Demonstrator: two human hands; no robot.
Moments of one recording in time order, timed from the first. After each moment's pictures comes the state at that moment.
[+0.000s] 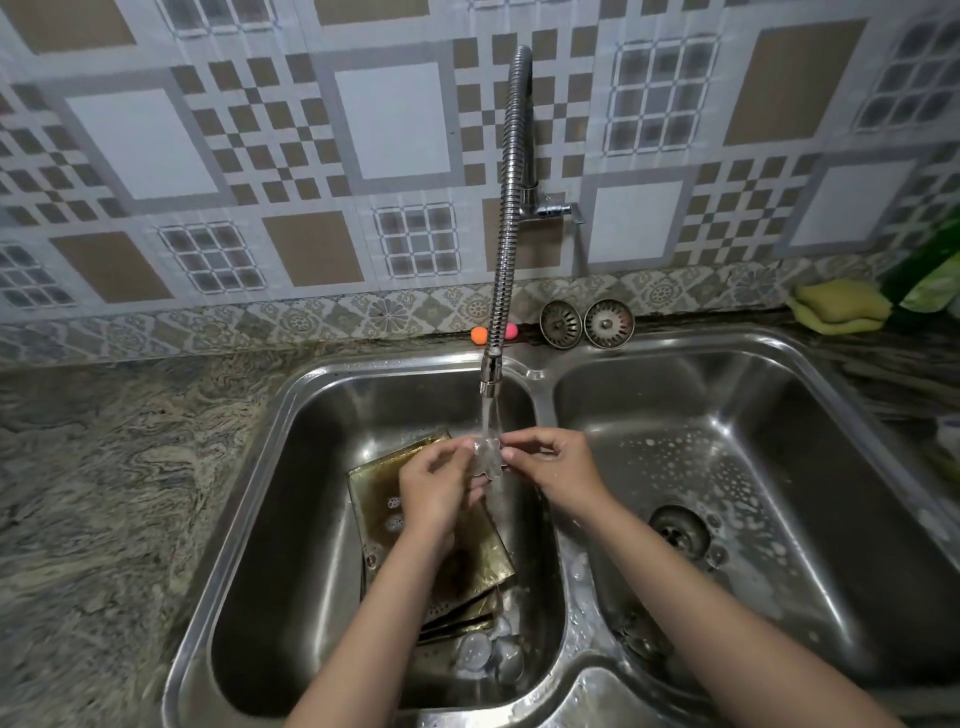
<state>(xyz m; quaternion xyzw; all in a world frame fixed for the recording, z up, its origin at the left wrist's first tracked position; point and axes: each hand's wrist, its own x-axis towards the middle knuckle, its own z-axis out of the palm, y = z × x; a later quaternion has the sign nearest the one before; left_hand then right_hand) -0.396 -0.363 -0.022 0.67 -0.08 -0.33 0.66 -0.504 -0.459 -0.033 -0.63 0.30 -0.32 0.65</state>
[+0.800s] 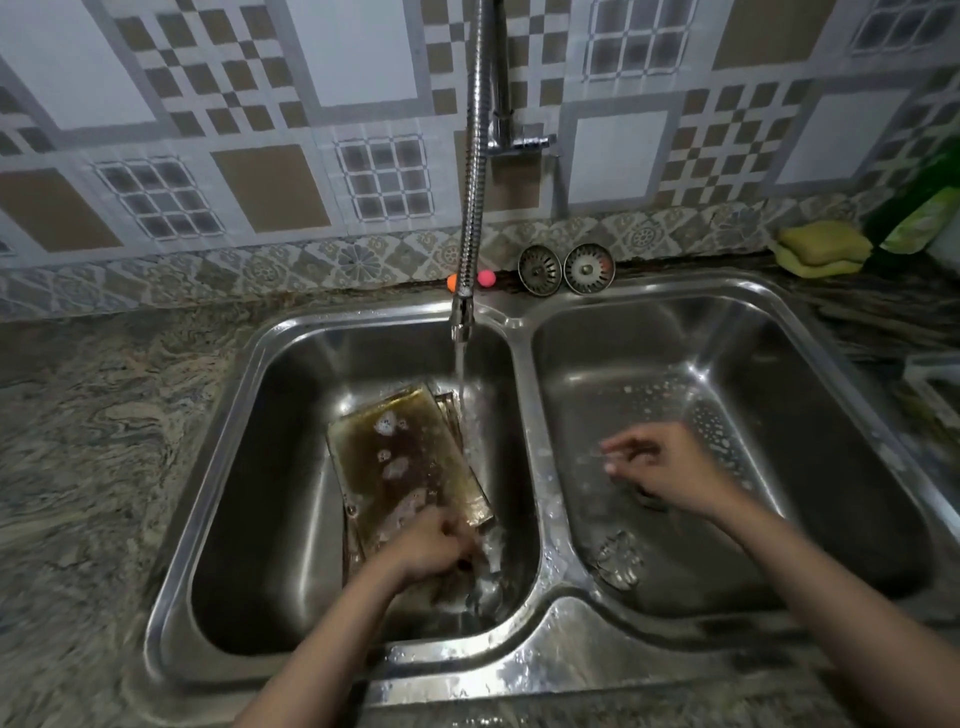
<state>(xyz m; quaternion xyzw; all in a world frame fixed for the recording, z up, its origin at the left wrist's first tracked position) -0.411 -0.302 -0.076 0.79 -0.37 -0.46 0.18 -0.639 -0.482 -0.024 -0.78 0.40 -0.15 0.47</state>
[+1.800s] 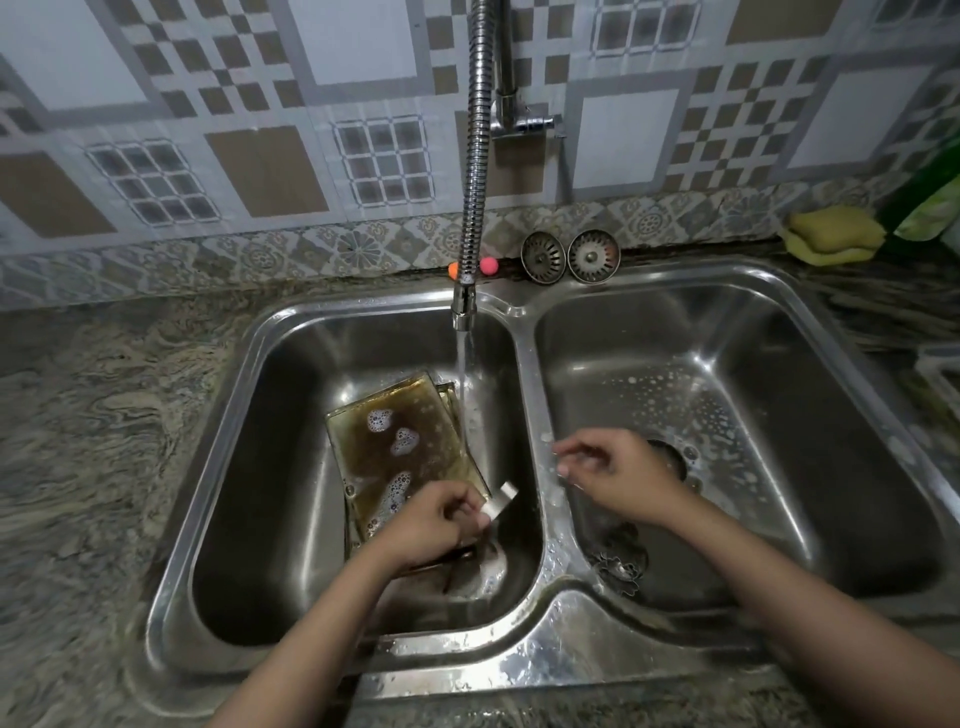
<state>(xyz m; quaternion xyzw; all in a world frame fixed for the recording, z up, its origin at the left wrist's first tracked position) -0.415 -0.302 -0.053 0.70 -0.42 -0.49 0.32 -0.606 -0.452 -0.040 -0.79 0.36 -0.13 0.48</state>
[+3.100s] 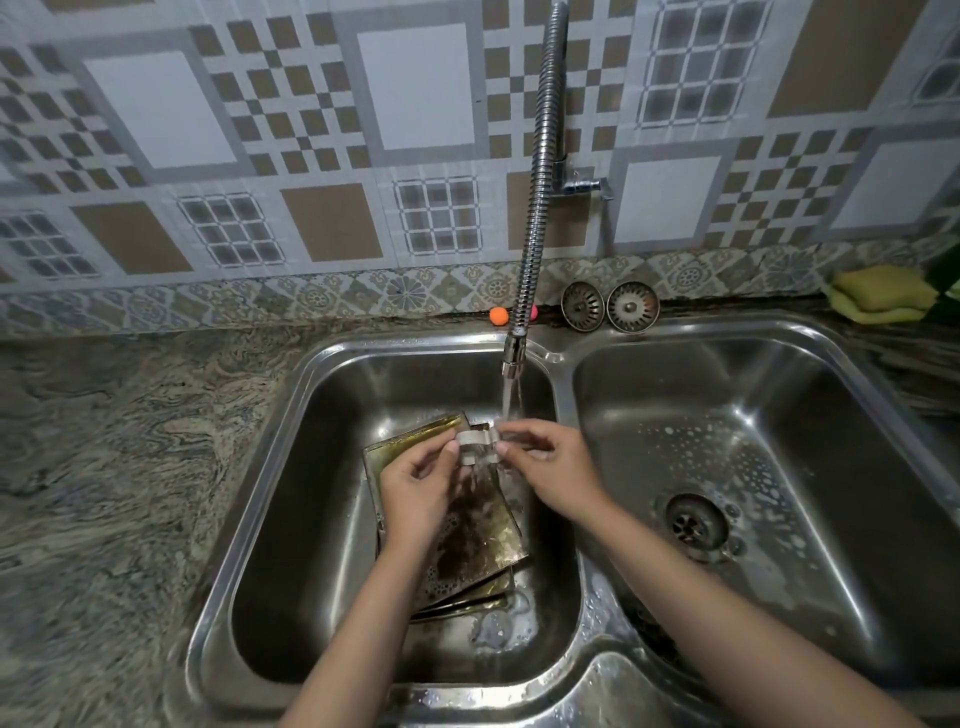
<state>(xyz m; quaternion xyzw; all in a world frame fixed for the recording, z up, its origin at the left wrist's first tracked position) -0.384 -0.325 -0.026 0.67 -0.15 -0.26 0.68 -0.492 -0.437 -0.033 -0.67 0.28 -0.30 0.62</state>
